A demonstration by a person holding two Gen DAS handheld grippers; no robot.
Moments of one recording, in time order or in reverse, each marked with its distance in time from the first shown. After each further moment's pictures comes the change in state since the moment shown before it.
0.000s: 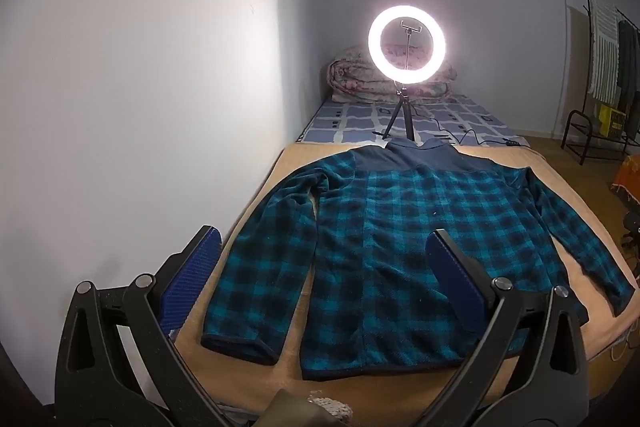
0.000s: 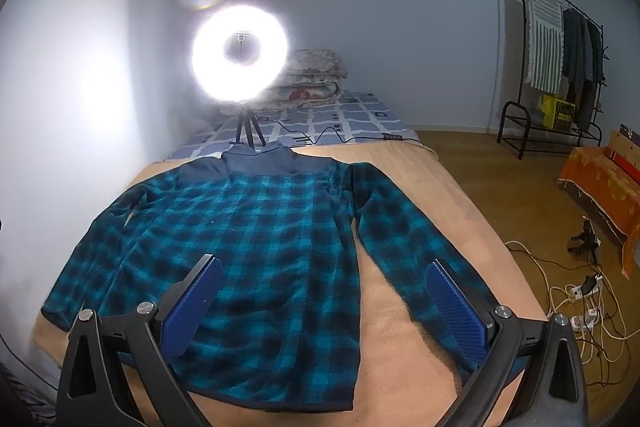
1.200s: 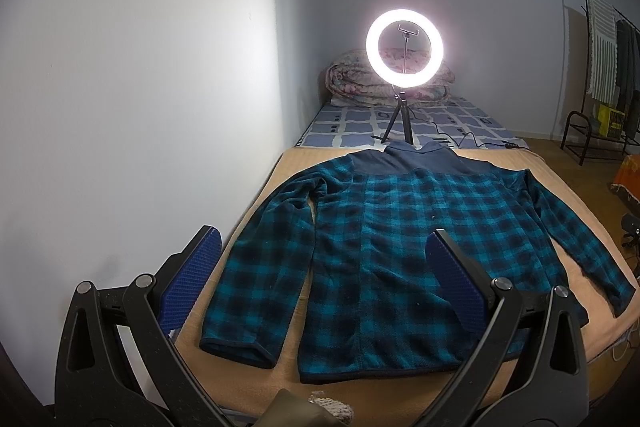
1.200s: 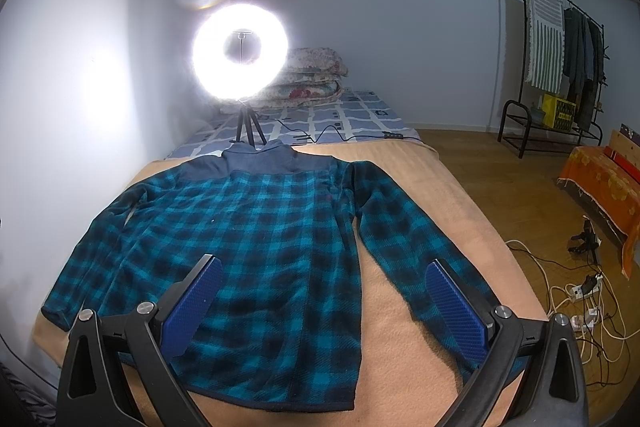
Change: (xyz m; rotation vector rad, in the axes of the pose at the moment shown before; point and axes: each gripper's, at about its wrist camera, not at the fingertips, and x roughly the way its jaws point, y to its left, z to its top) left arm -0.004 -0.001 0.005 0.004 -0.006 0.002; right arm 0.002 0.001 -0.001 -0.003 -0.001 0.000
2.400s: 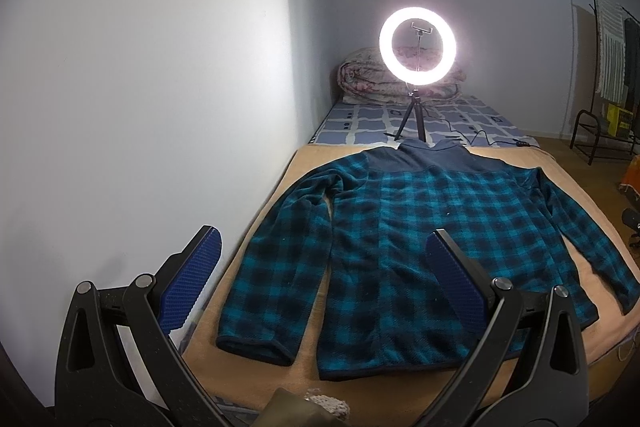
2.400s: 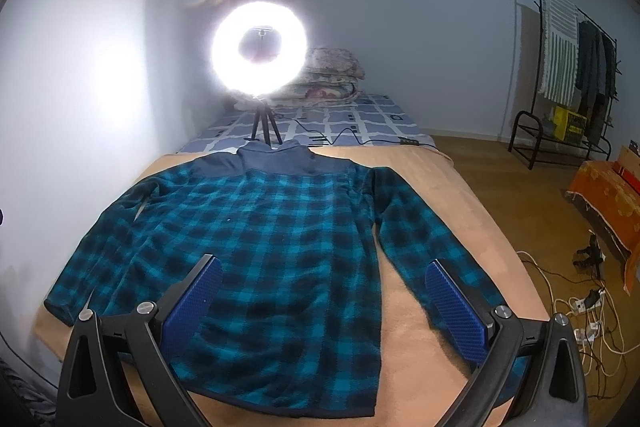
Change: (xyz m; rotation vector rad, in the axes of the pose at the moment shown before) left arm 0.005 0.018 -0.001 -0.004 0.009 0.033; right arm 0.003 0.029 0.004 -0.052 0.001 0.024
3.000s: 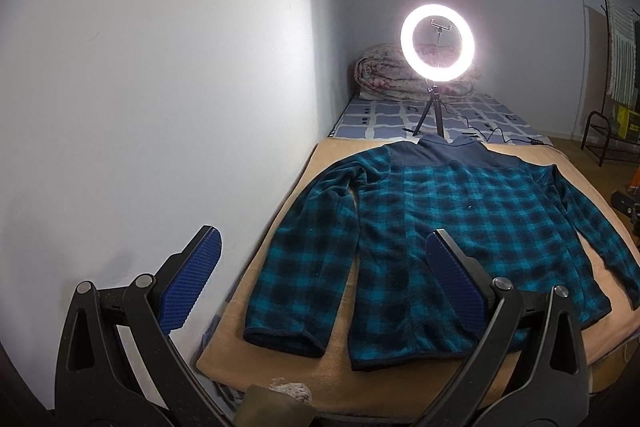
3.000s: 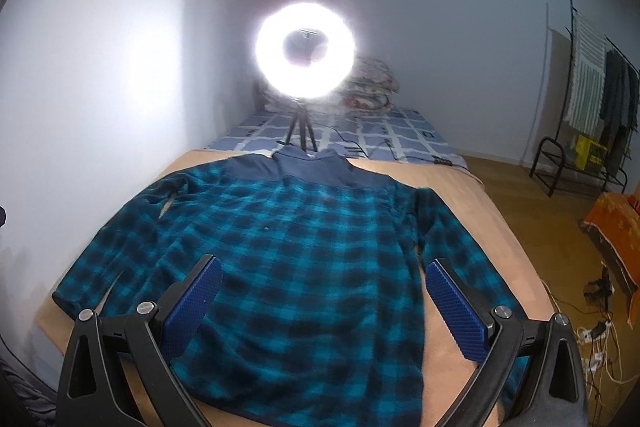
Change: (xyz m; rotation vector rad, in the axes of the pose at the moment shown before) left arm -0.006 0.031 -0.021 -0.014 0.002 0.039; right arm 0.014 0.069 0.015 -0.104 -0.038 0.056
